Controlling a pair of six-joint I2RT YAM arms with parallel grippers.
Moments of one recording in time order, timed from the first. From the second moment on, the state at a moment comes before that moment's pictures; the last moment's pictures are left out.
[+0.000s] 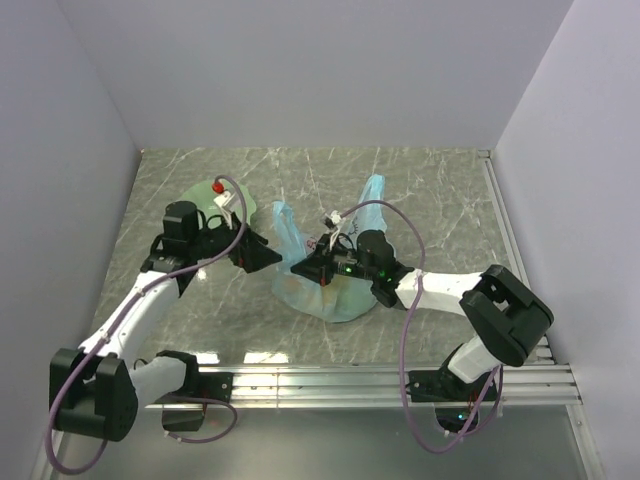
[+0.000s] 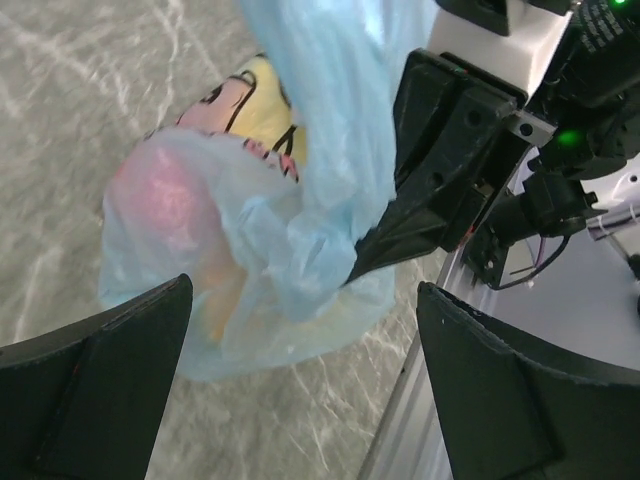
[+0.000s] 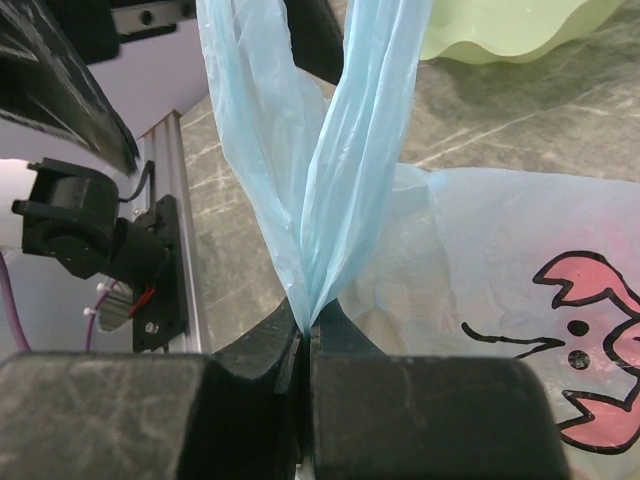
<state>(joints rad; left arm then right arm) -0.15 1.07 0.70 -0.06 0.94 -0.22 0.76 1.53 0.64 0.75 -0.50 0.44</state>
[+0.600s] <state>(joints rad) -0.30 1.29 0.70 0.30 0.99 -0.31 0.74 1.52 0.66 0.69 -0.55 0.45</state>
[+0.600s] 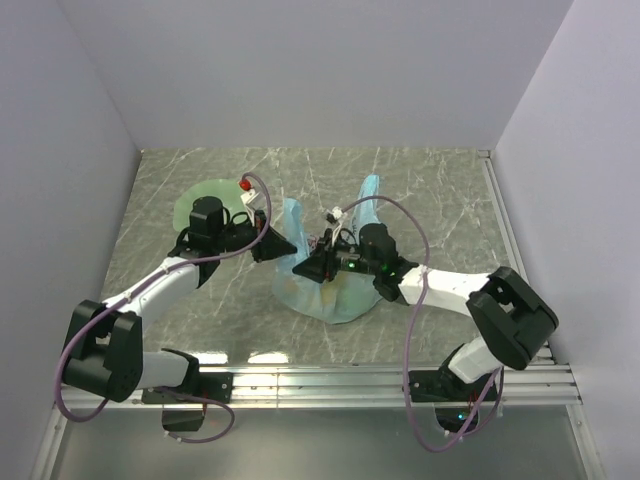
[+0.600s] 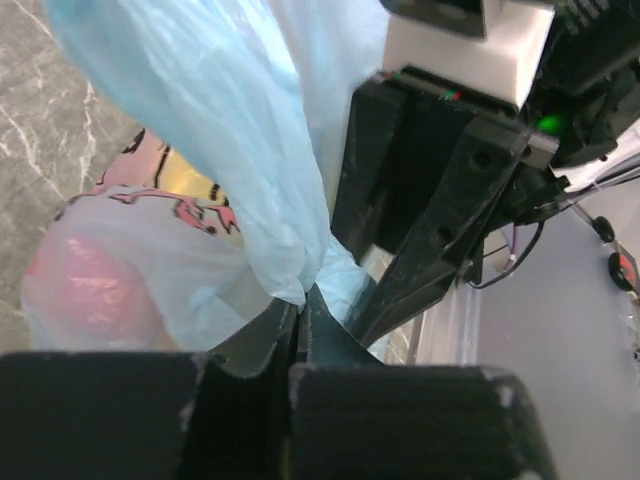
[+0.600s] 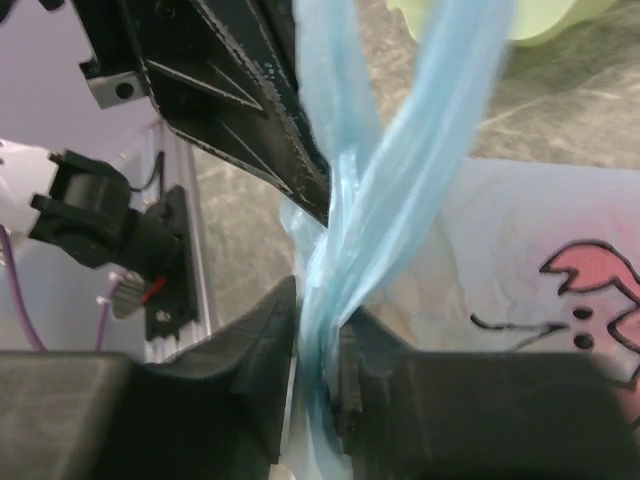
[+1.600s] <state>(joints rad) -0.30 1.32 0.78 0.21 1.01 -0.24 0.16 1.17 0.76 -0.09 -0.74 0.33</state>
